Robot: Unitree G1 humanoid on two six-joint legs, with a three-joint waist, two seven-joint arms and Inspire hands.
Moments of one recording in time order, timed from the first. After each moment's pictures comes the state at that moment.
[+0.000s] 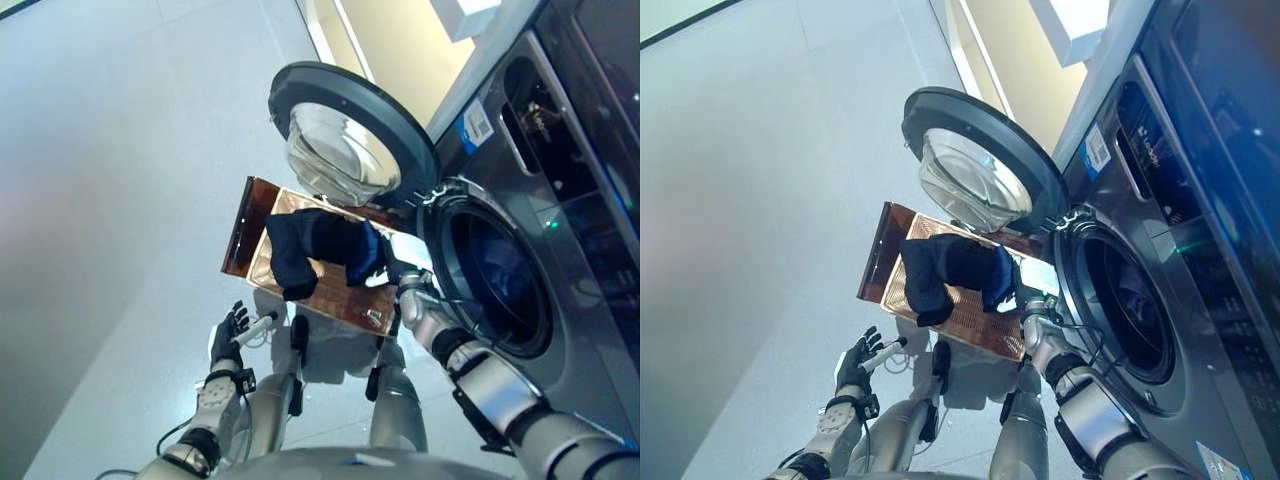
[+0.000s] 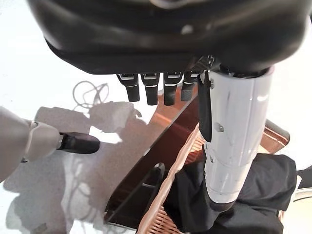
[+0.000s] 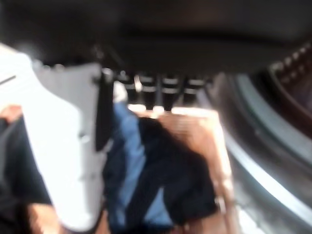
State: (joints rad) left arm -0.12 0.13 -0.33 1.02 -0.56 -0.40 0.20; right arm -0.66 -0.26 0.54 1.18 -0.50 0.01 -0.48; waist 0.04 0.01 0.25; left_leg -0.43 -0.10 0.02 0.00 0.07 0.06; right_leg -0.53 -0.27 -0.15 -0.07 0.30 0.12
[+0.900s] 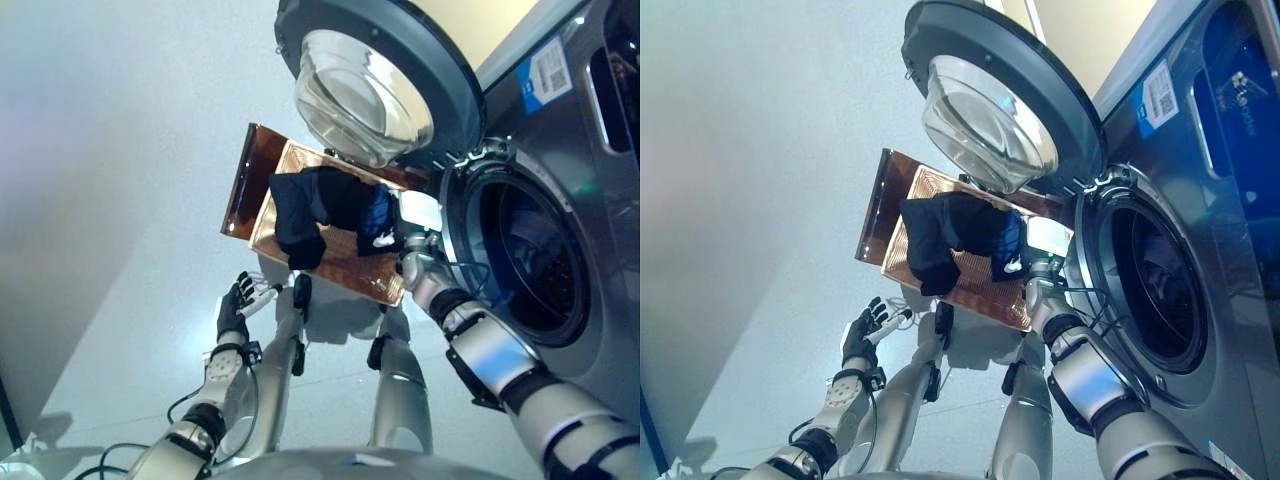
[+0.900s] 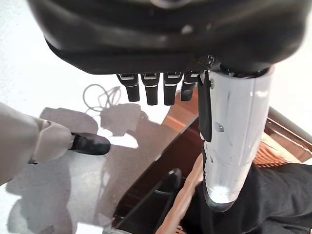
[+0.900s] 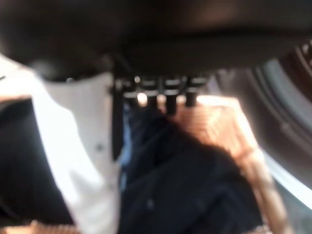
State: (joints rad) left arm -0.20 0.14 -0.36 0.97 -0.56 -0.40 0.24; right arm -0.85 -0.26 0.54 1.30 -0.50 0.04 -0.55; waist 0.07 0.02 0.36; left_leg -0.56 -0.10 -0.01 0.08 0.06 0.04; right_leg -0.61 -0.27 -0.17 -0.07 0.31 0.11
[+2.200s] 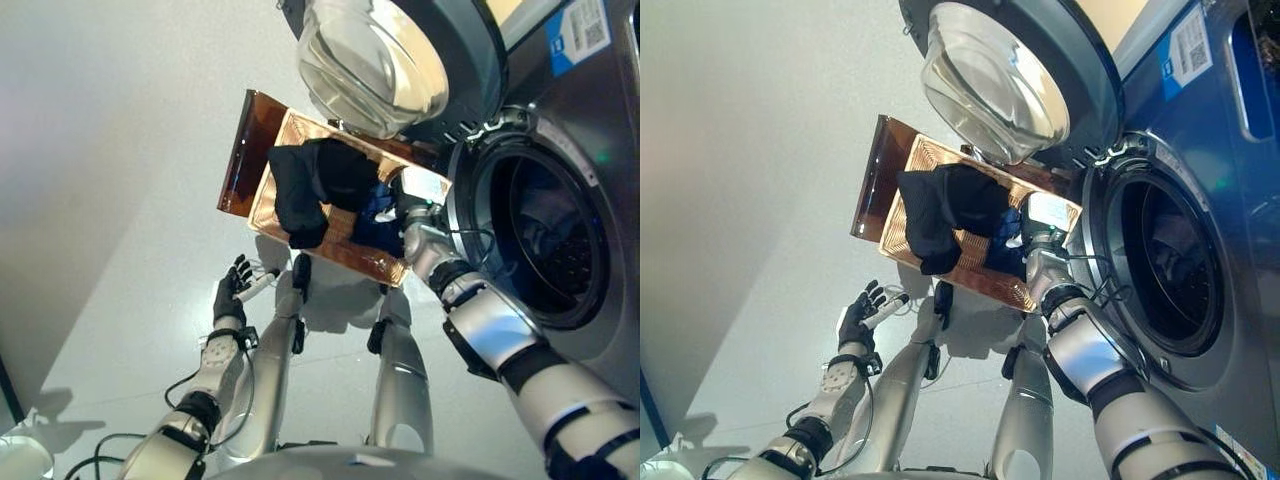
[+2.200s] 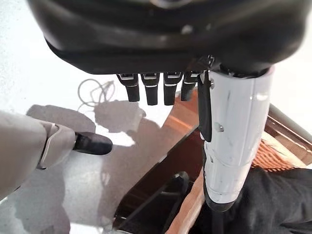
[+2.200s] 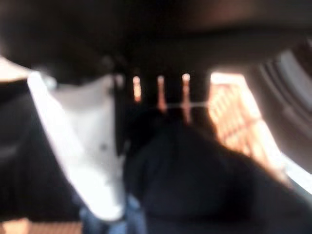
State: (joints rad) left arm -0.22 0.17 -0.31 0.89 -0.56 -0.36 0.22; right arm -0.98 -0.27 0.54 1.34 -0.43 0.07 -0.43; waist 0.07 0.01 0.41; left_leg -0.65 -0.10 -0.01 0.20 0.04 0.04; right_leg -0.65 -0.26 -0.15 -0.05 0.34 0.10
